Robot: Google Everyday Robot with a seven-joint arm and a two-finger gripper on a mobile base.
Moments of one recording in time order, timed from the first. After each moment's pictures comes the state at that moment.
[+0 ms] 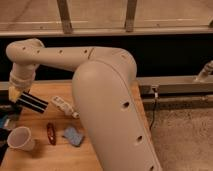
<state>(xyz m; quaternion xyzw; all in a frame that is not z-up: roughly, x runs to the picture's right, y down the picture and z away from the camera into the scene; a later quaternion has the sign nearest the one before) -0.410 0.028 0.675 -0.41 -0.18 0.21 0.87</state>
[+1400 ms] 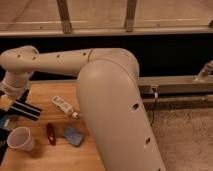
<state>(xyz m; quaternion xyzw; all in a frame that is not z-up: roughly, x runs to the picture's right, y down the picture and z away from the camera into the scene) -0.427 0.058 0.648 -0.41 -0.22 0.19 0.86</state>
